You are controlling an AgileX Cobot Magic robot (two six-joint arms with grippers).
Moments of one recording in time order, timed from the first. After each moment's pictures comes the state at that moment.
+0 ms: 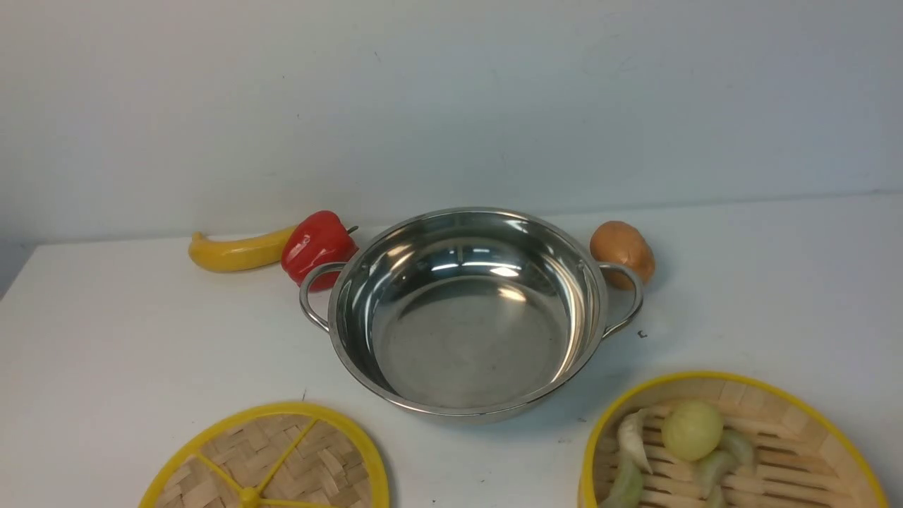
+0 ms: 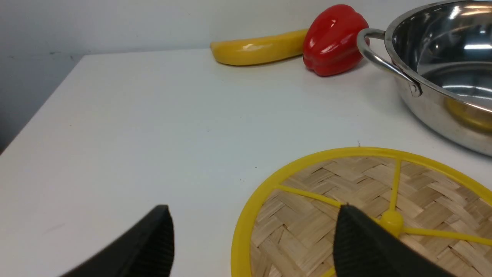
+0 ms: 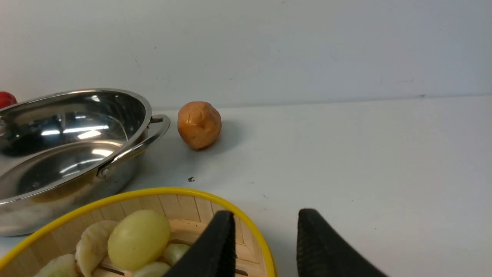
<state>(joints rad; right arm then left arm) 0.15 0.00 -0.02 -0.15 0.38 0.27 0.06 0.00 0.01 -0.02 0.34 0.03</state>
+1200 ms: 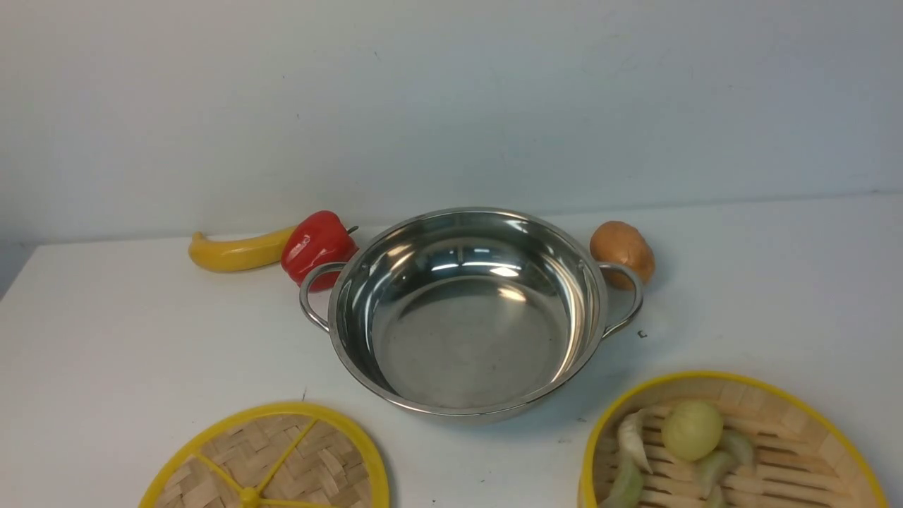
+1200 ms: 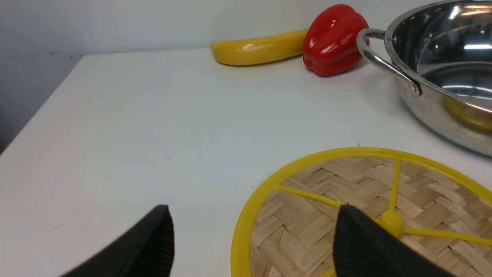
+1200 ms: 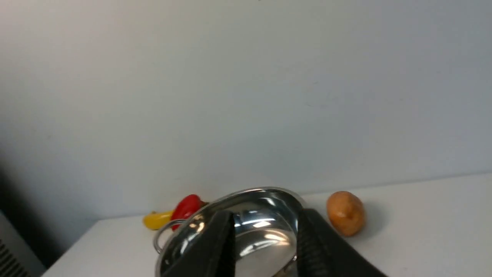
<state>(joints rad) 0.15 0.00 -0.55 0.35 0.77 0.10 0.06 0.00 0.01 -0.02 0.34 0.03</state>
